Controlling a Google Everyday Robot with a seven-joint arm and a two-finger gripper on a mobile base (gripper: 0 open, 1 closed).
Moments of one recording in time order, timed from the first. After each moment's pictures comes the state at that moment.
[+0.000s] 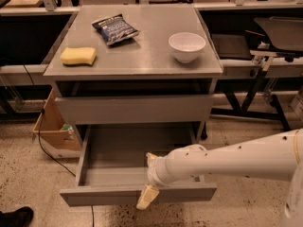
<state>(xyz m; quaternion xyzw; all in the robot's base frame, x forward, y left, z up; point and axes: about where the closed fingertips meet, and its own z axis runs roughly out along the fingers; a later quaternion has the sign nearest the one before) 0.473 0.025 0.500 -0.63 0.72 0.14 0.25</state>
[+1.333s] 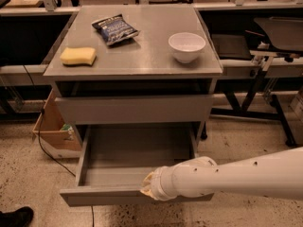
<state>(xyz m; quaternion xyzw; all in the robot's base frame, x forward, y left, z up) 0.438 0.018 0.516 -0.61 0.73 0.13 0.28</state>
